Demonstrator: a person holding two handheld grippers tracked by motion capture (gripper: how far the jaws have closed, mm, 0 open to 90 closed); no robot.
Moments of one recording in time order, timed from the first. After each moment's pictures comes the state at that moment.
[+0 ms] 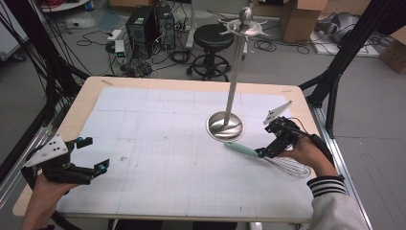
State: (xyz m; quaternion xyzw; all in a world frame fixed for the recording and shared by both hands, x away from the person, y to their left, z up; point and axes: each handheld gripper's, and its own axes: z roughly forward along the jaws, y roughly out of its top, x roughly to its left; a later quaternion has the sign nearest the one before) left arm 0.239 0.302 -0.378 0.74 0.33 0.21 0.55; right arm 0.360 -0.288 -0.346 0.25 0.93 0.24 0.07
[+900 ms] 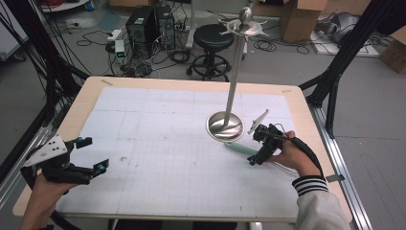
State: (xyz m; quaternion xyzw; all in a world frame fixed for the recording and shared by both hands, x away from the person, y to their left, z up) left arm 0.240 0.303 -0.378 0.74 0.33 0.21 0.55; right arm 0.369 -0.260 -0.387 0.23 0.96 0.15 0.05
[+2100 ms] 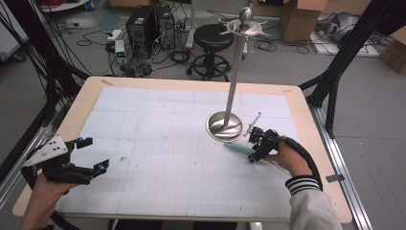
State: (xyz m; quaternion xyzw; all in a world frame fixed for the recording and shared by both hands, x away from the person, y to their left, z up) left arm 0.241 0.303 -0.379 0.74 0.33 0.20 0.55; right arm 0.376 -0.252 -0.405 0.25 0.96 0.09 0.04
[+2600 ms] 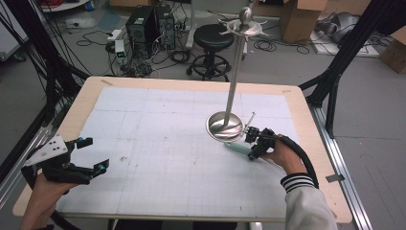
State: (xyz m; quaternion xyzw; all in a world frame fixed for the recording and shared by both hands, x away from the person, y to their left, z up) left arm 0.241 0.303 -0.380 0.74 0.33 0.20 0.55; right arm 0.380 -0.241 -0.405 0.24 0.97 0.06 0.04
